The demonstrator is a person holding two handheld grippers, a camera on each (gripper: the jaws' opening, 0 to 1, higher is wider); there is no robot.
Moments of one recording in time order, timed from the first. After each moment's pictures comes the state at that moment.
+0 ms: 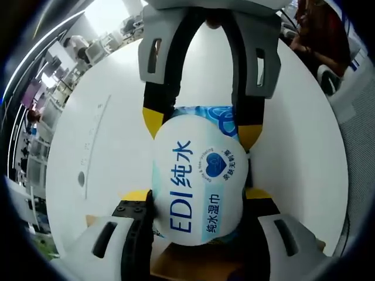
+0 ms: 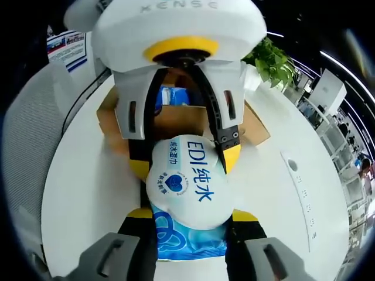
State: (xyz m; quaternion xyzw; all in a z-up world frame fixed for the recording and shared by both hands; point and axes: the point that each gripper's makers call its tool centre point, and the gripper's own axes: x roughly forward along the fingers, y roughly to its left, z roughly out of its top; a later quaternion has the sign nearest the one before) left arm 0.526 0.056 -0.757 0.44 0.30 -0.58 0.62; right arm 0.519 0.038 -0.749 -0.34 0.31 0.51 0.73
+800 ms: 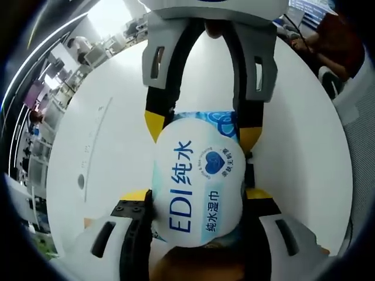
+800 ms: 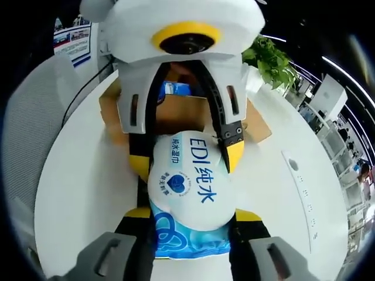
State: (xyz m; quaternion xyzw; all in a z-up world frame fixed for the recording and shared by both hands) left arm 0.526 0.047 -0.763 0.44 0.28 -0.58 0.63; right arm 0.516 0.032 -0.761 -0.34 0.29 0.52 0.73
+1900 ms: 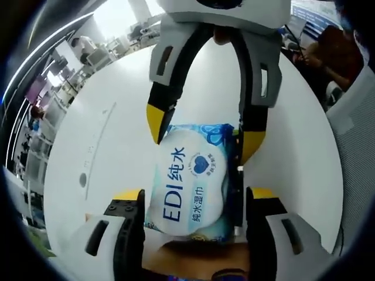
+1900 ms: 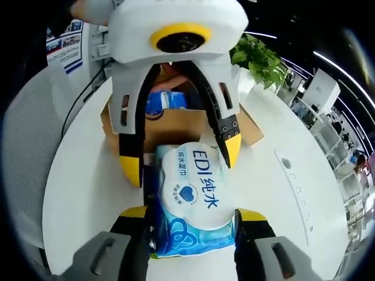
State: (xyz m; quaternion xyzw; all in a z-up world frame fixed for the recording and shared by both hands) left arm 0.520 0.050 -0.739 0.40 0.28 -0.59 0.65; right arm 0.513 0.030 -0.739 -0.33 0.30 0.50 0.75
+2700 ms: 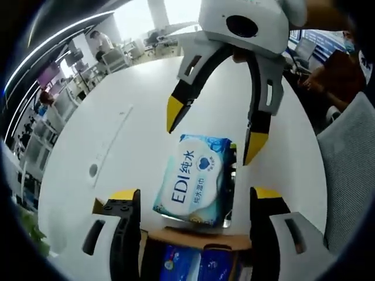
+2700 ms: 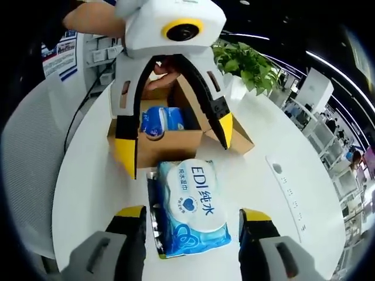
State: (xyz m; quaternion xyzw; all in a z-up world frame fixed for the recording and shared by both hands) left arm 0.524 0.075 -0.698 0.34 0.28 -0.58 0.69; right arm 0.506 0.037 -0.707 -0.31 0.29 0.48 0.77
